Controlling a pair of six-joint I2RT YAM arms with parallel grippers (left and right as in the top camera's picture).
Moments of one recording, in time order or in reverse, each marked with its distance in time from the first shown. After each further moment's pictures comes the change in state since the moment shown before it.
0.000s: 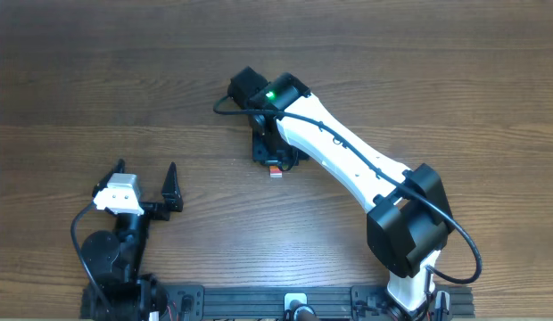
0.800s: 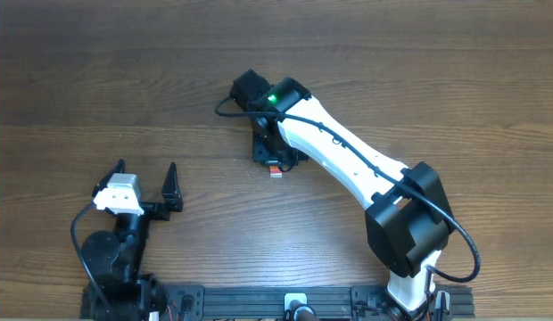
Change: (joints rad) left arm 0.000 0.000 0.000 0.000 0.000 0.000; right arm -0.010 -0.002 -0.048 0.074 -0.004 -0.012
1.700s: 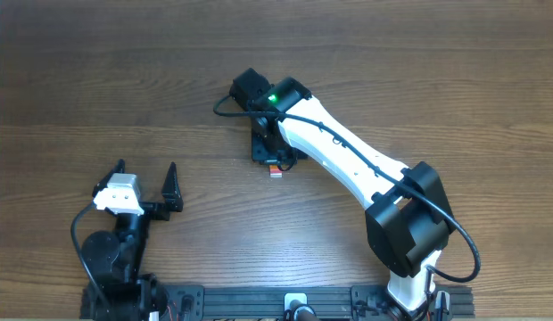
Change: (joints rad) left arm 0.000 0.000 0.000 0.000 0.000 0.000; right arm 0.000 0.000 0.000 0.019 -0.018 -0.037
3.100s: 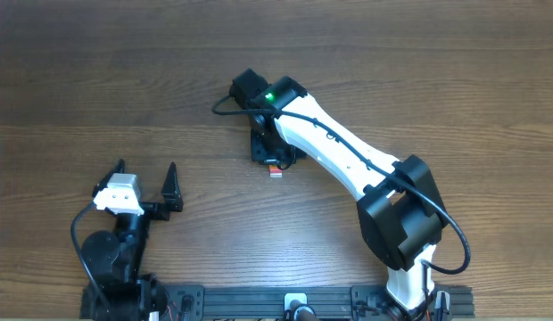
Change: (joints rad) left arm 0.000 0.000 0.000 0.000 0.000 0.000; right arm -0.006 0.043 0.010 0.006 -0.005 -0.019
